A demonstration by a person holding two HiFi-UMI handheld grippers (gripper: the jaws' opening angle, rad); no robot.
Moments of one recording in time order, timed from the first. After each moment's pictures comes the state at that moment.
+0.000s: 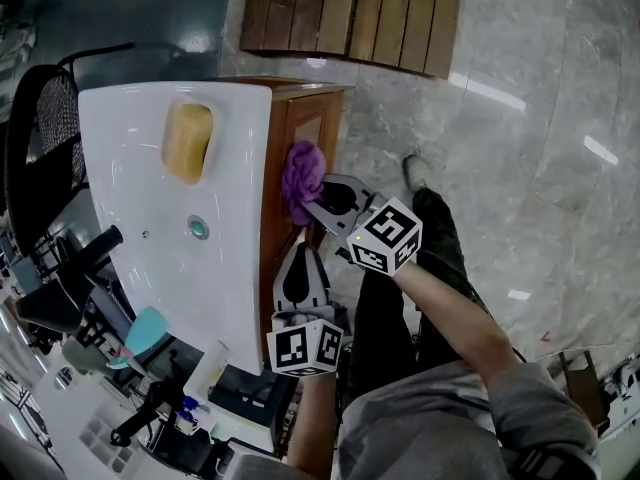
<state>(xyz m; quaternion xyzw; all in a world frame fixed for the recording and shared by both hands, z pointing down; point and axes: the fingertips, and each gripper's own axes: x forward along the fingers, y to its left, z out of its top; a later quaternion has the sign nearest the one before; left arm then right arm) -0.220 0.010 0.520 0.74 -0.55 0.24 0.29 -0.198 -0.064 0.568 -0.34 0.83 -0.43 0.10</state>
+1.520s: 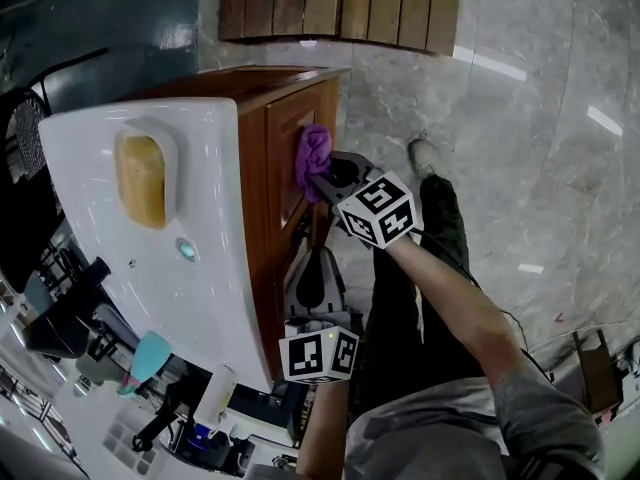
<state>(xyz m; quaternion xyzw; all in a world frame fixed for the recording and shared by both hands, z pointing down) -0.214 0.011 0.581 0.74 -0.52 0.28 0.32 -0.205 -0.079 0.704 -0.39 0.78 -0.49 -0.01</state>
